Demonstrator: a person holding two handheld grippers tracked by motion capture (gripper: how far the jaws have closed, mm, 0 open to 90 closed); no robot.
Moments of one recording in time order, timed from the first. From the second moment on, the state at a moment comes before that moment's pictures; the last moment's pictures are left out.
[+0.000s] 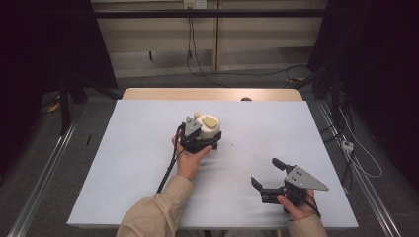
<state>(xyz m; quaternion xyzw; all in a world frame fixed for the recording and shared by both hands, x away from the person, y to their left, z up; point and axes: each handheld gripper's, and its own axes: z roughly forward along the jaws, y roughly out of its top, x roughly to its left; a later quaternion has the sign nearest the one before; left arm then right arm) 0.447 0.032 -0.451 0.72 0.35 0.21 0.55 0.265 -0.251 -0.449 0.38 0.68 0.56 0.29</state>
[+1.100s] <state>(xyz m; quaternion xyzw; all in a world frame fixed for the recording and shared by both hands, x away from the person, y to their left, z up) 0.442 0.031 -0.457 0.72 0.34 0.21 0.57 0.284 -0.239 -0.449 0.39 0.70 0.54 0.27</state>
